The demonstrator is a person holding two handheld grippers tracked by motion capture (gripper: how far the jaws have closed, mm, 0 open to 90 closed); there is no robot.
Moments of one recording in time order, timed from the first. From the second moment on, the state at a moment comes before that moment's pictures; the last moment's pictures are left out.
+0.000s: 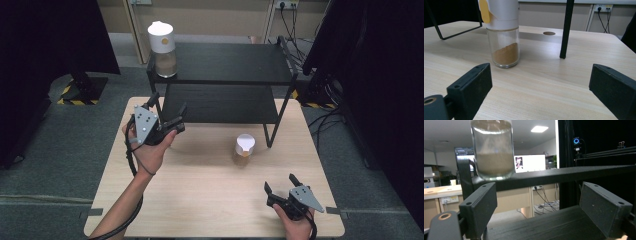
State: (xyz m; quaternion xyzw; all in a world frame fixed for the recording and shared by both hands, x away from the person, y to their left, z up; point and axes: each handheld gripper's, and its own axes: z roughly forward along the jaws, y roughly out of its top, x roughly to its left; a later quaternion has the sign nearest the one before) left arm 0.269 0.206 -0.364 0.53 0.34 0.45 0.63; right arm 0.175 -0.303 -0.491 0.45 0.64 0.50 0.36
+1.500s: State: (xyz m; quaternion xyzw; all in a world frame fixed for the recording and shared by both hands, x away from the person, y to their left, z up) left arm 0.257 0.204 -0.441 0.58 0.38 0.40 0.61; right arm 0.175 -0.302 -0.491 0.45 0.64 0.50 0.36
